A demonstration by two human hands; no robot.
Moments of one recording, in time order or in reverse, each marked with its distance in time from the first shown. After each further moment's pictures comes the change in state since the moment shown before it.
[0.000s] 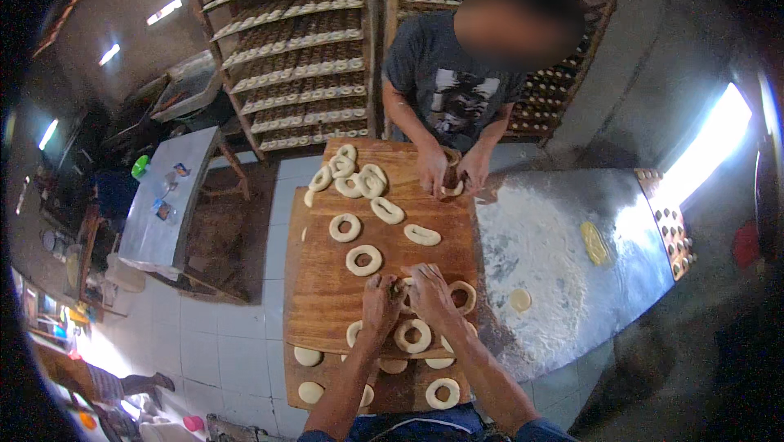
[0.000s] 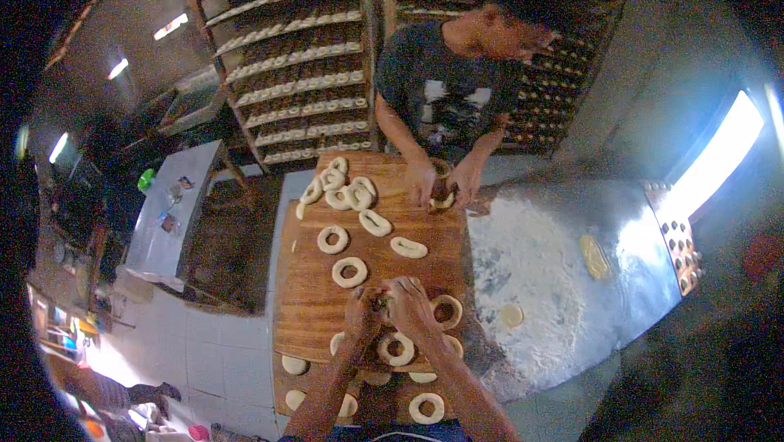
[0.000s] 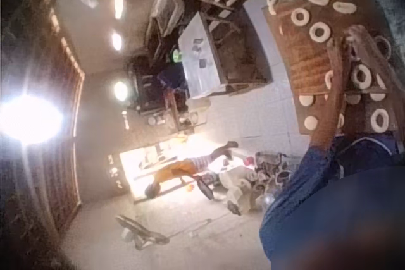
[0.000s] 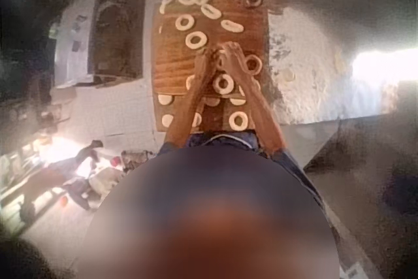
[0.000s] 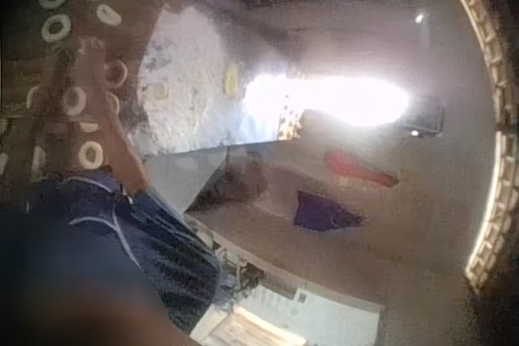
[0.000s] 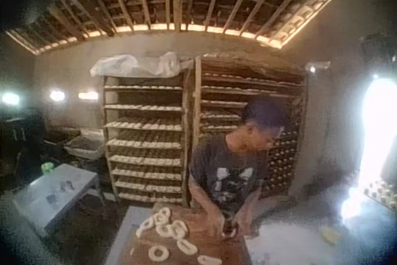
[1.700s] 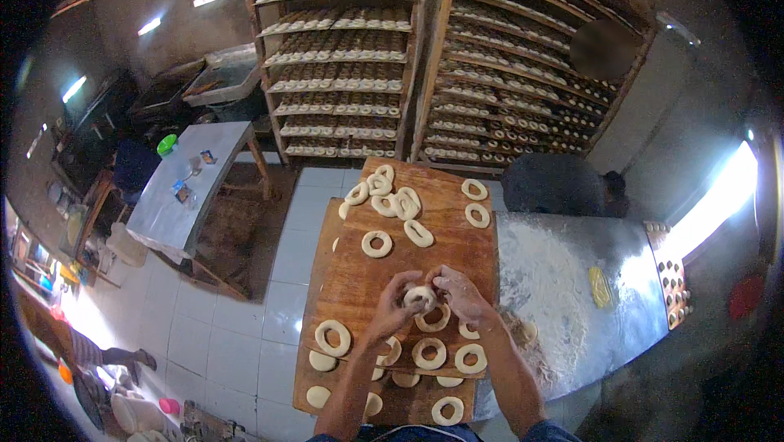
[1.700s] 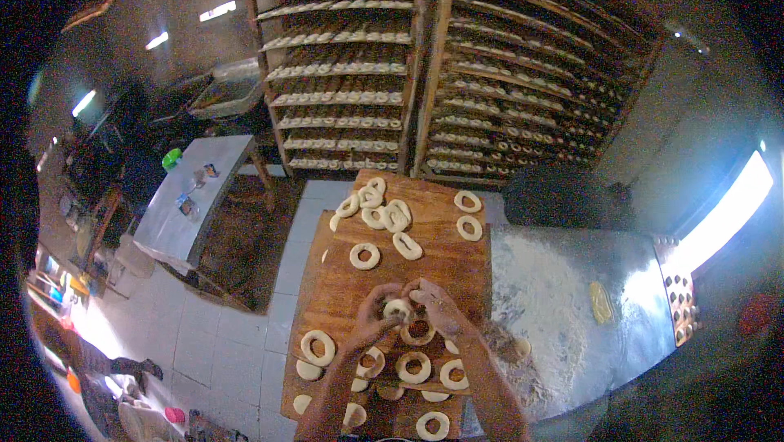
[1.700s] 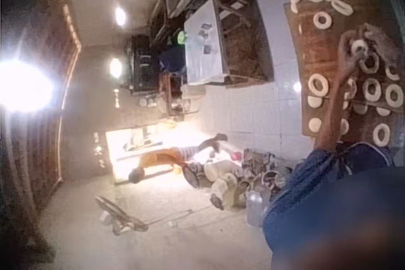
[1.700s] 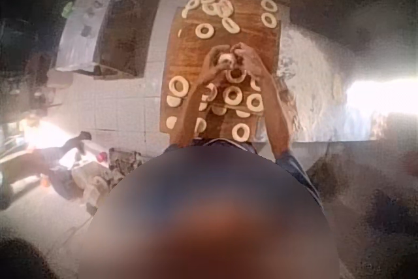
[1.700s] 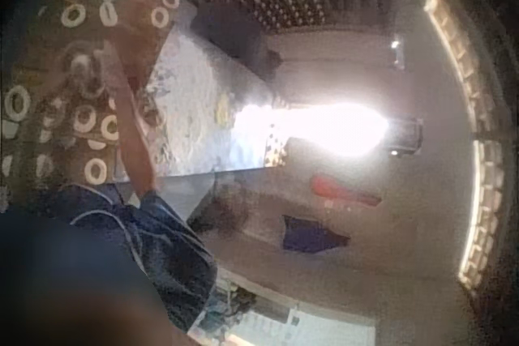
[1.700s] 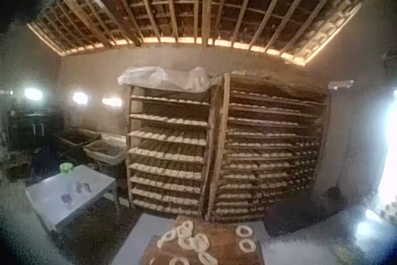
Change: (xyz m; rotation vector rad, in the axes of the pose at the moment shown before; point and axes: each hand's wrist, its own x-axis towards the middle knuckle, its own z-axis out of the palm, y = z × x) left_hand 0.027 0.040 -0.071 -0.964 -0.179 -0.143; right_hand 0.055 -0.028 -0.047 0.882 -0.339 0.352
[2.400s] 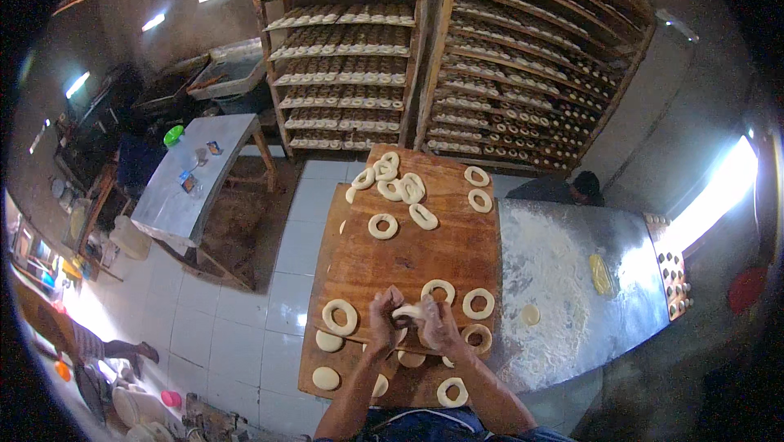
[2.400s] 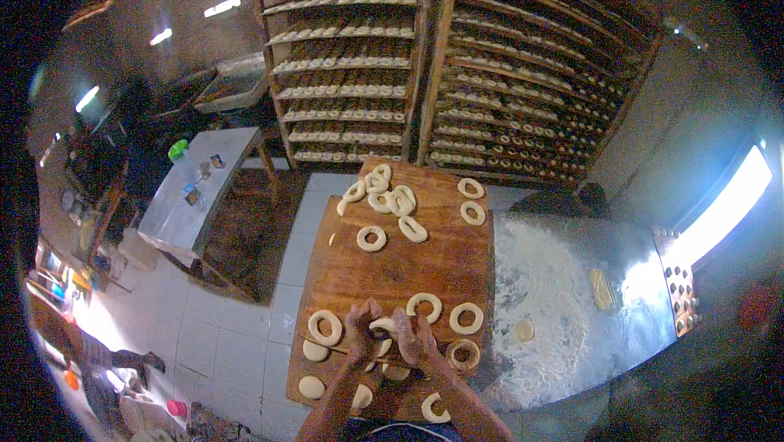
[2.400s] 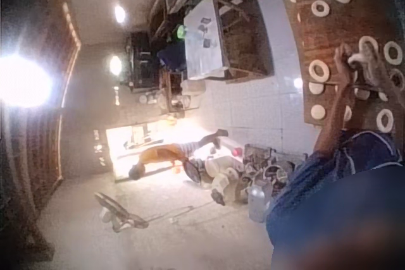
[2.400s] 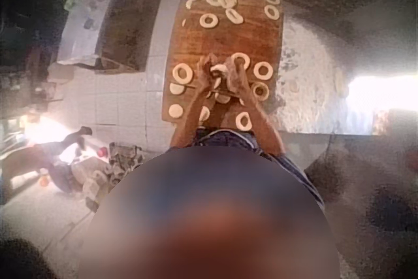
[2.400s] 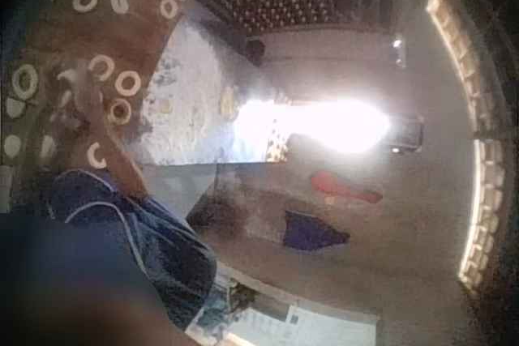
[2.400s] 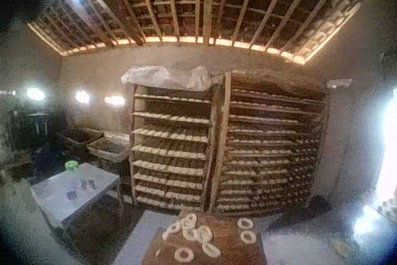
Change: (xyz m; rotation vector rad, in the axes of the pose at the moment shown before) left_hand -0.072 -0.036 -0.005 -0.807 0.042 -0.066; right_hand -0.073 0.054 0.097 -0.161 0.283 0.076
